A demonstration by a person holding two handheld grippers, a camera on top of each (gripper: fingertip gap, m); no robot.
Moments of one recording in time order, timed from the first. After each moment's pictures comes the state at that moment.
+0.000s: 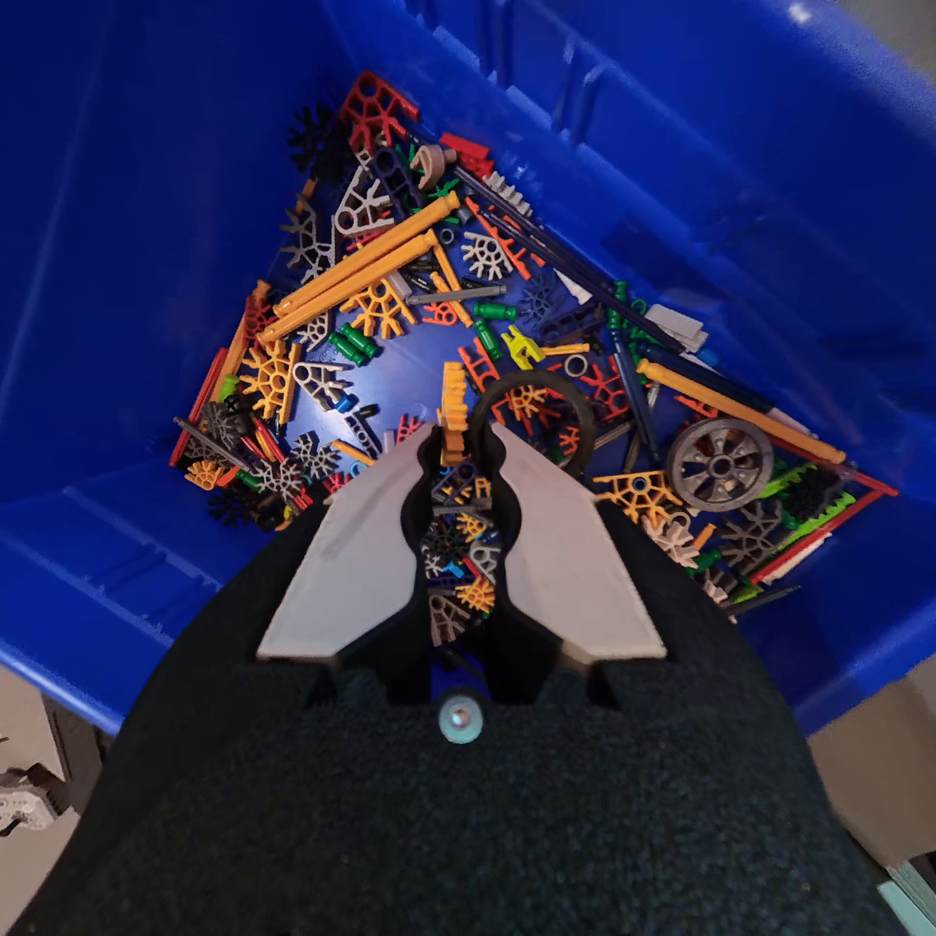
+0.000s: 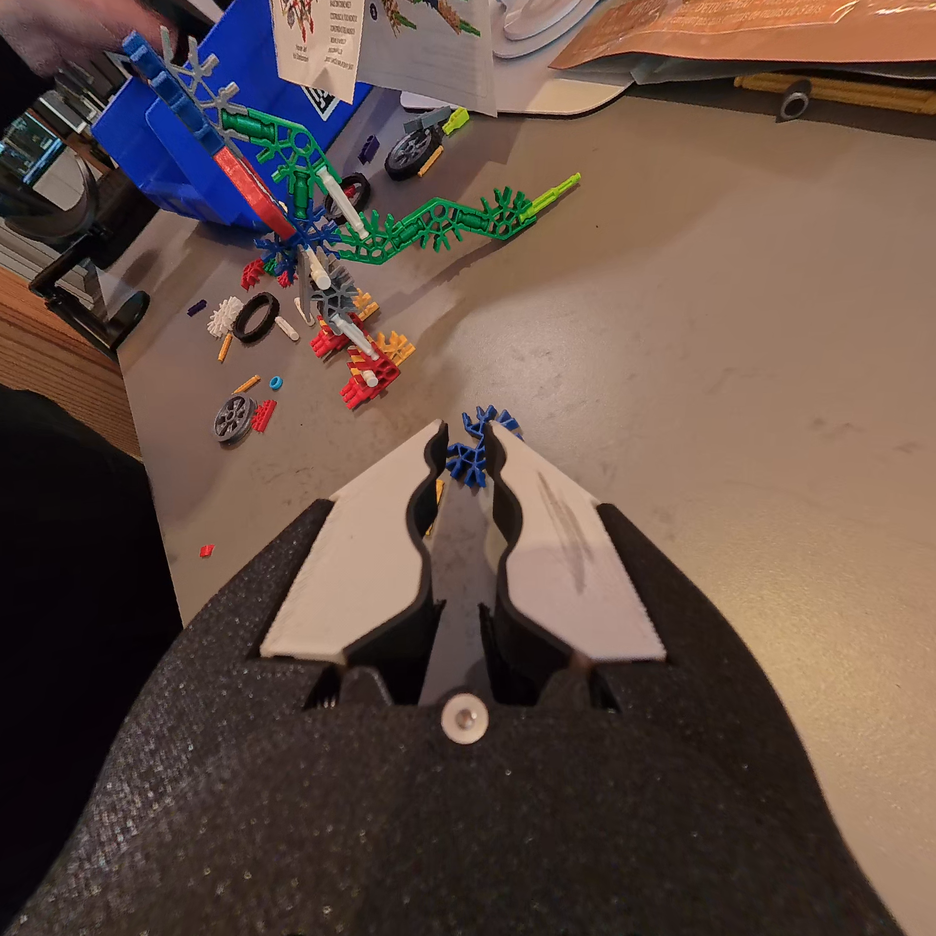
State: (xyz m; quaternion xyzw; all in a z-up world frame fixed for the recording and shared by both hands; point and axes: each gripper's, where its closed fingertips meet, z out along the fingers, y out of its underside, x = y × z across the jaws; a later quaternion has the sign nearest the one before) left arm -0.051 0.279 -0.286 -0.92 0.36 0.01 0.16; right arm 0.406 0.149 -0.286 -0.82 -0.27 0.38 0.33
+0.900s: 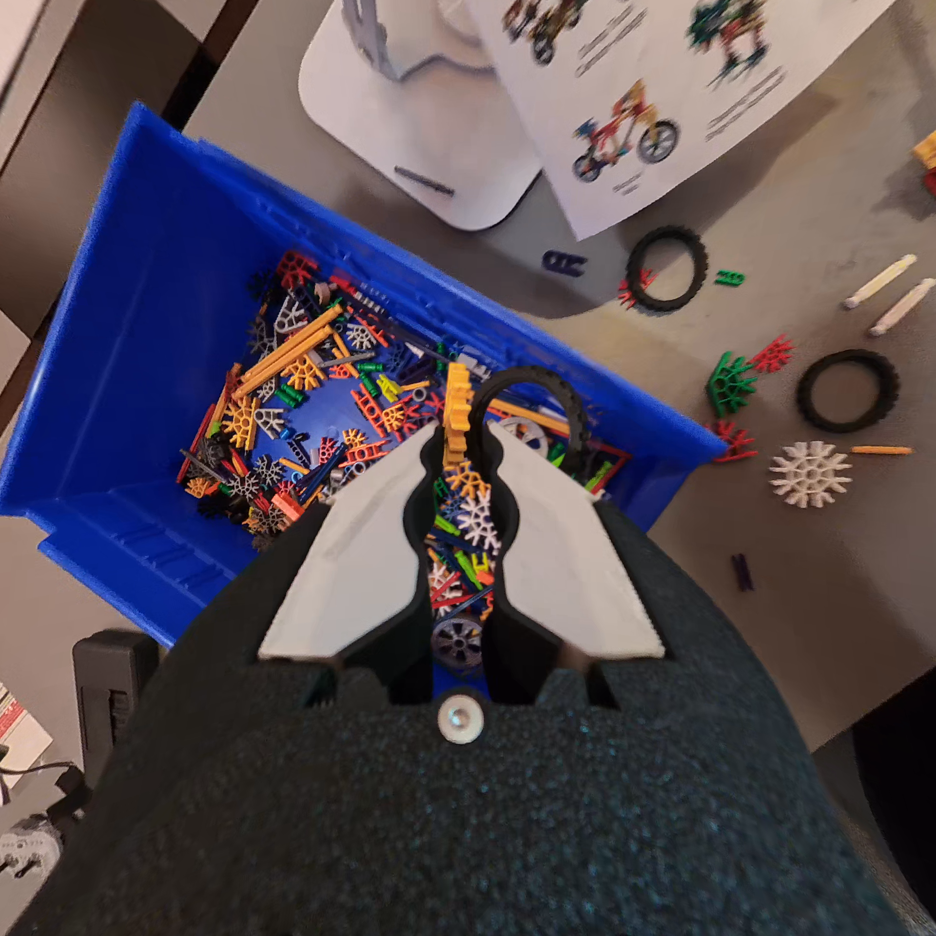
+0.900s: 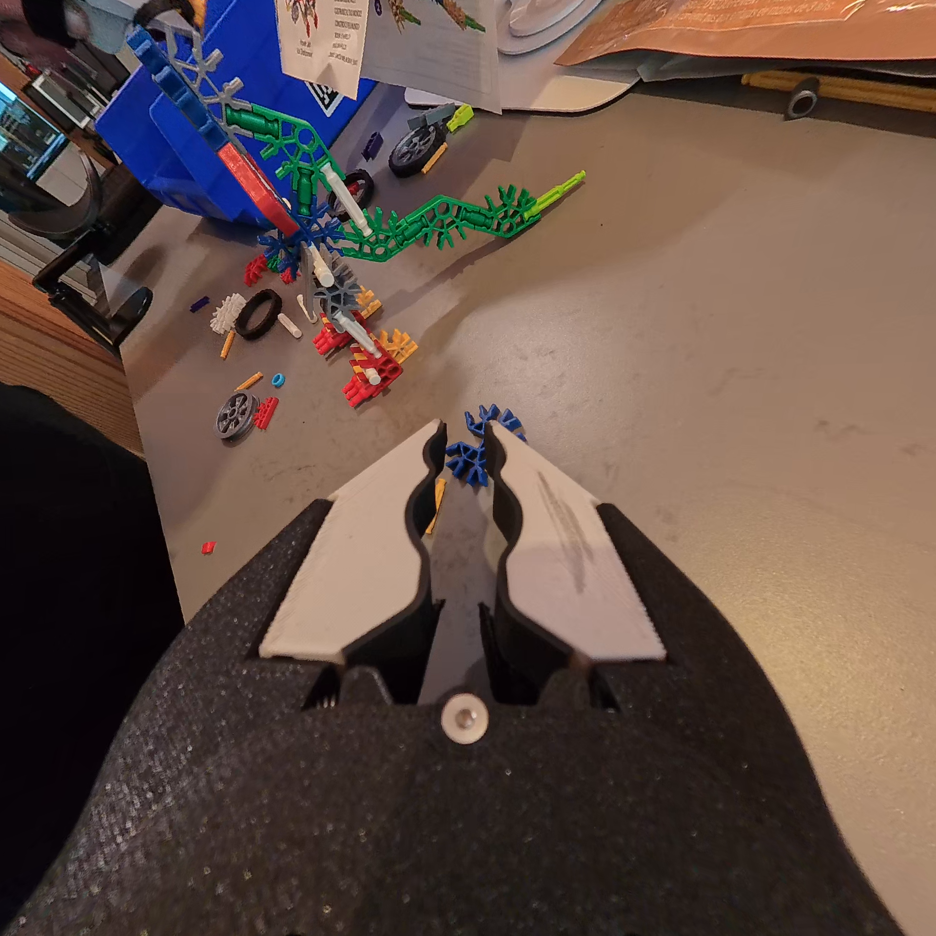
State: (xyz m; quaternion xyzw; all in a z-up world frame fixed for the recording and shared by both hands) left arm 0.015 0.220 -0.209 -0.88 0.40 -0.01 0.25; right arm 0.405 0.147 -0.287 -0.82 -0.27 0.38 0.33
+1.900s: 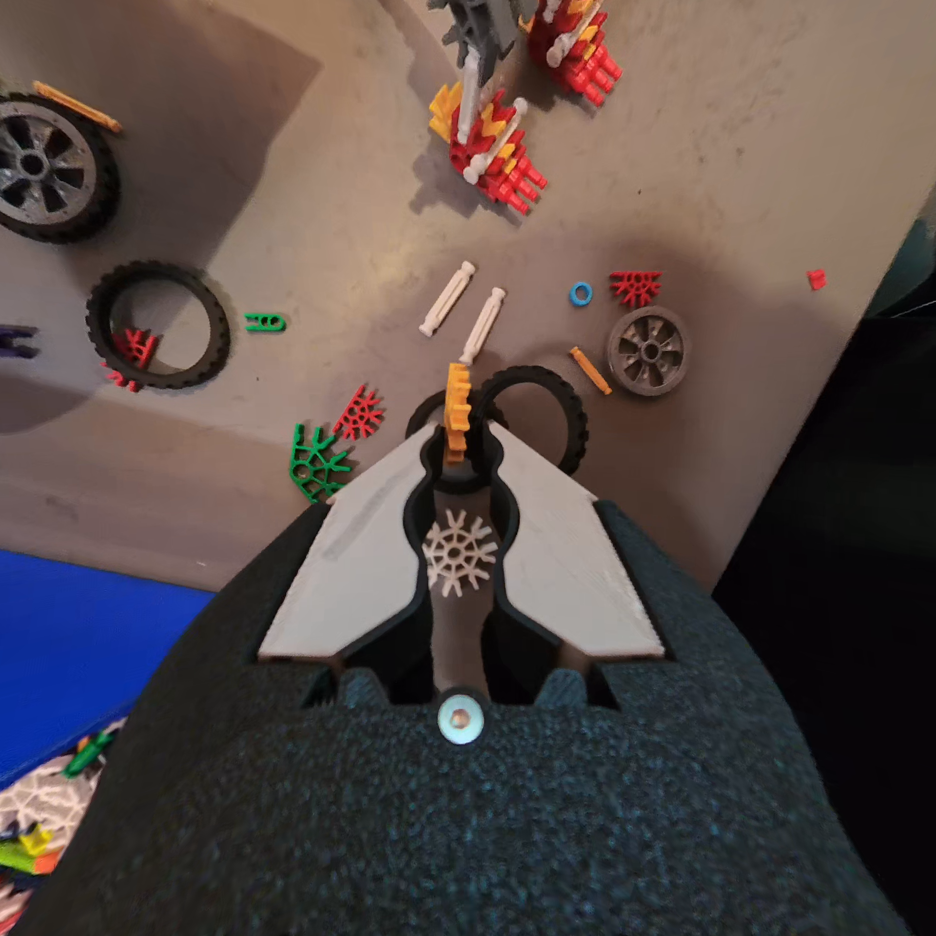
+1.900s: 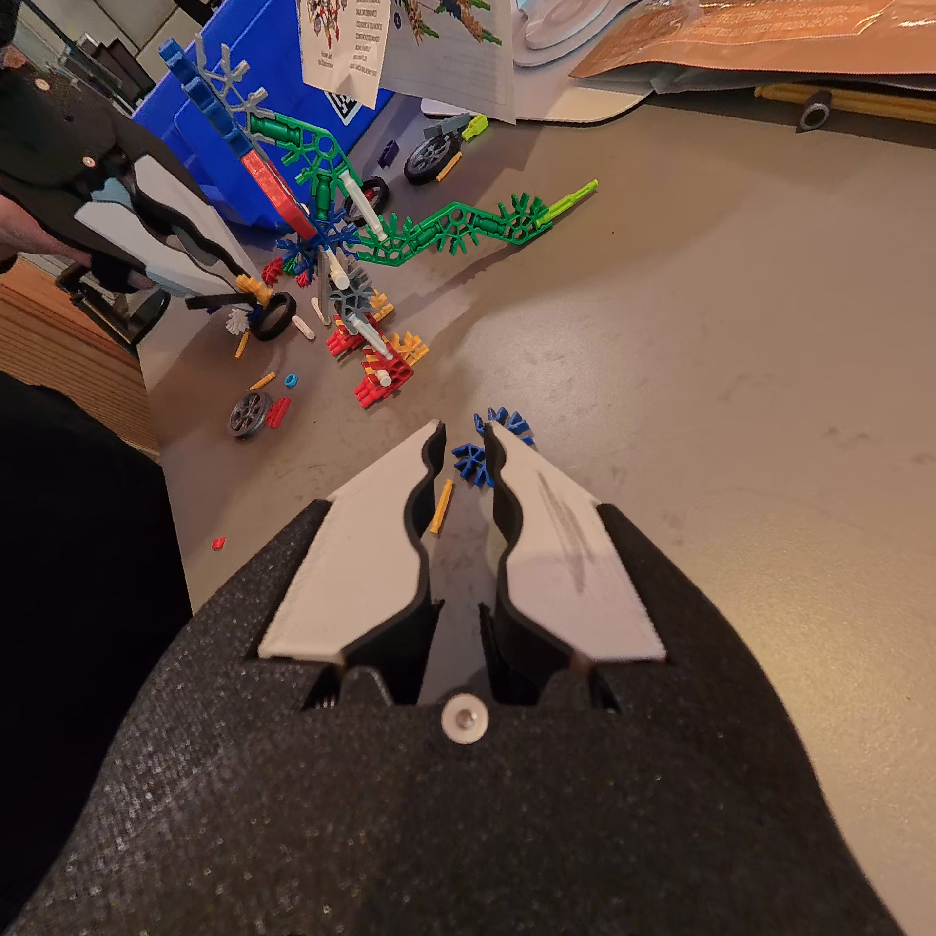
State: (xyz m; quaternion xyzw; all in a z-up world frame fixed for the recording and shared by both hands) left arm 0.170 0.096 -0.298 -0.84 0.48 -0.18 0.17; right arm 0.404 0.145 -0.283 -0.81 -0.28 0.39 0.33
